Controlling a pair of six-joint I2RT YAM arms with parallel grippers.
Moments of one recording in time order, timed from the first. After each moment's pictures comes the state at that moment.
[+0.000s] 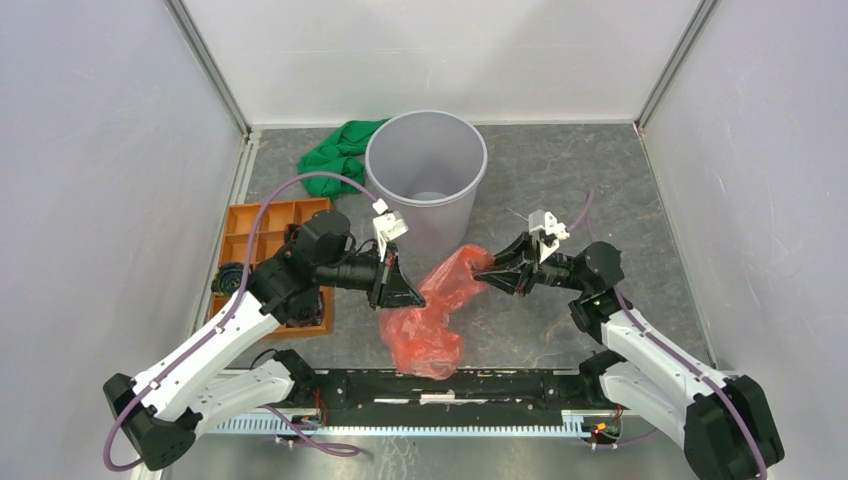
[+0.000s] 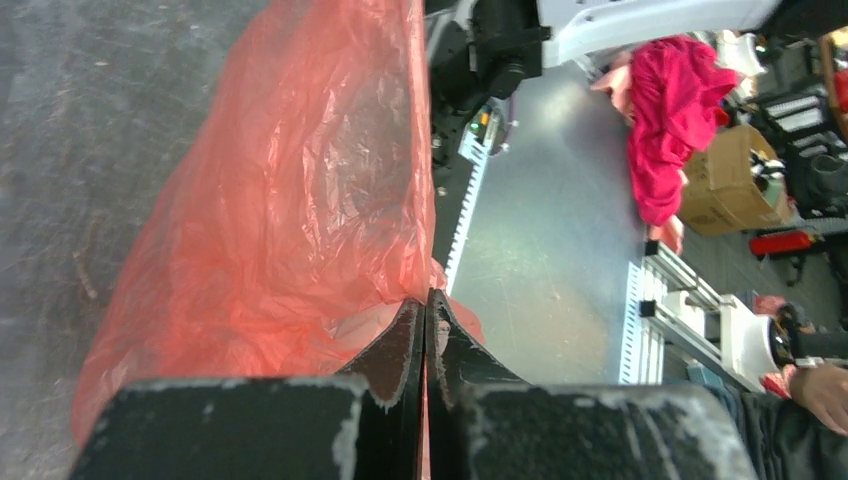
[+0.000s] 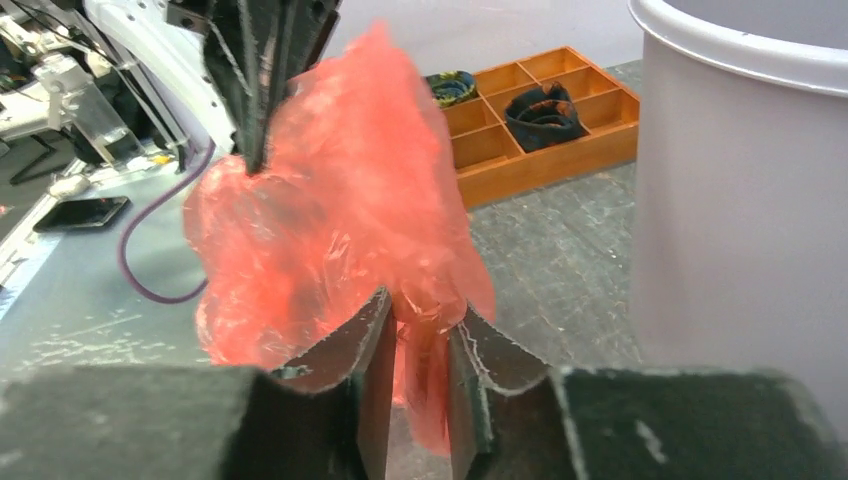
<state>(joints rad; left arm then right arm) -0.73 0.90 0.91 -0.49 0.75 -0.34 0.43 0.91 0.36 0.75 -0.98 0.34</state>
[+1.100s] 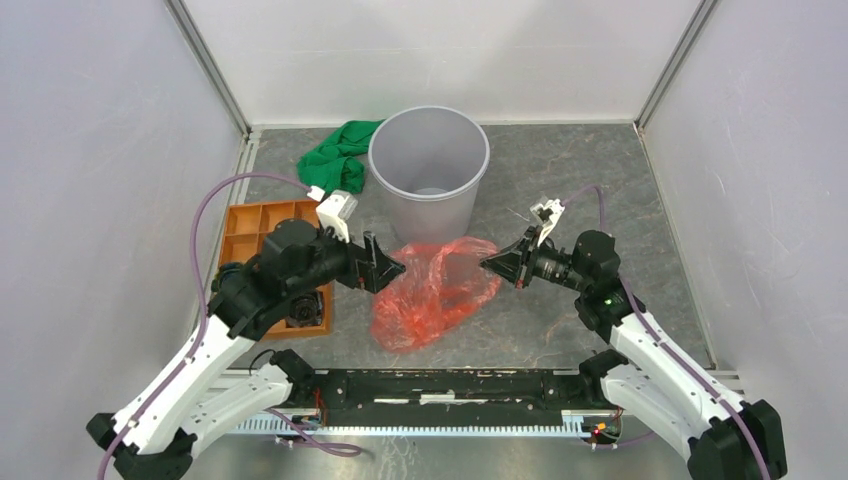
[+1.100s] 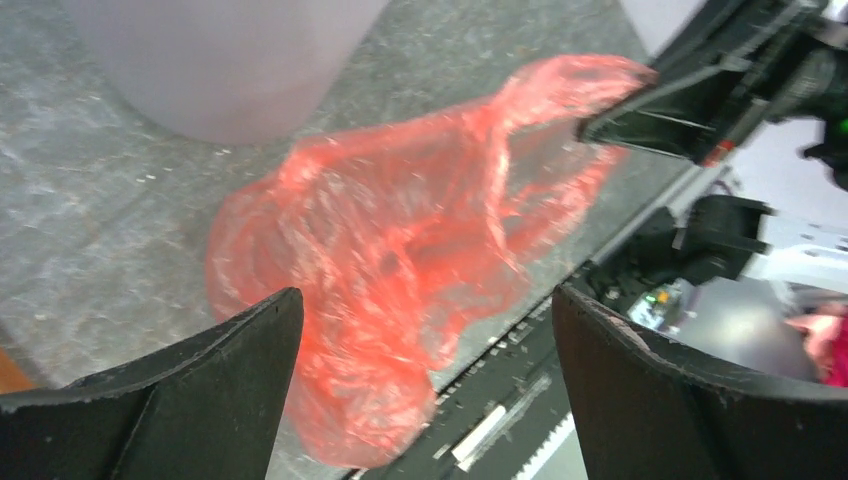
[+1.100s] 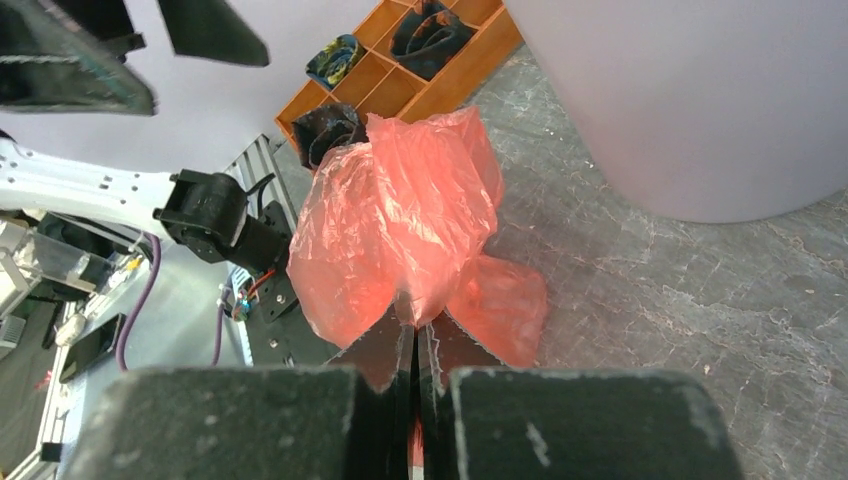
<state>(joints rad) -0.67 0.79 0.95 -0.60 0.14 -0.41 0.43 0.80 0.46 0.22 -0.69 0.46</state>
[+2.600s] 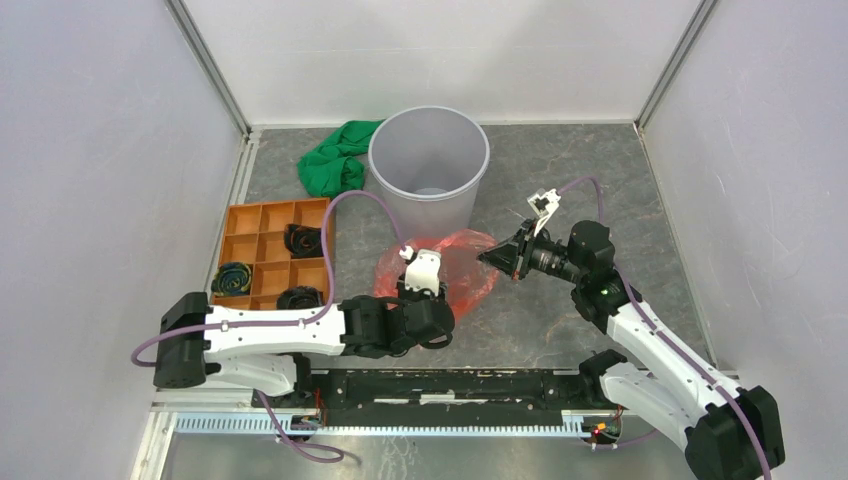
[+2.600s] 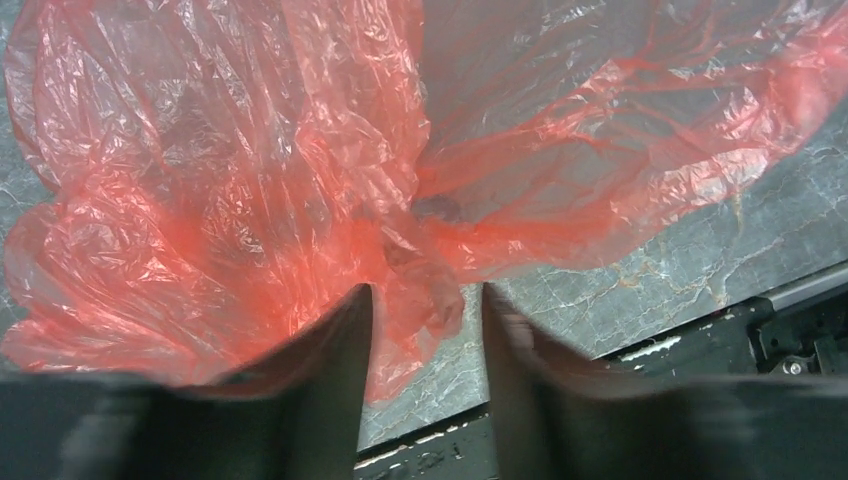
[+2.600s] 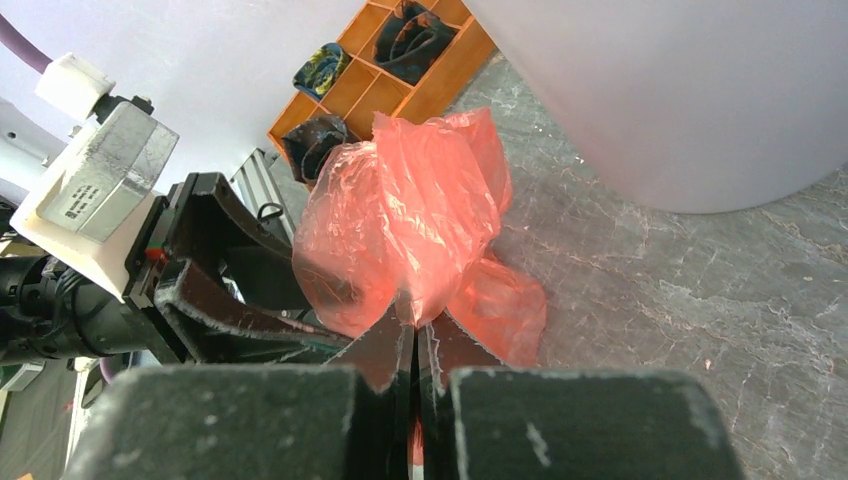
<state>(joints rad) -1.39 1.24 0.89 -0.54 -0.73 -0.91 0.43 0.88 0.52 0.21 -0.65 0.51</state>
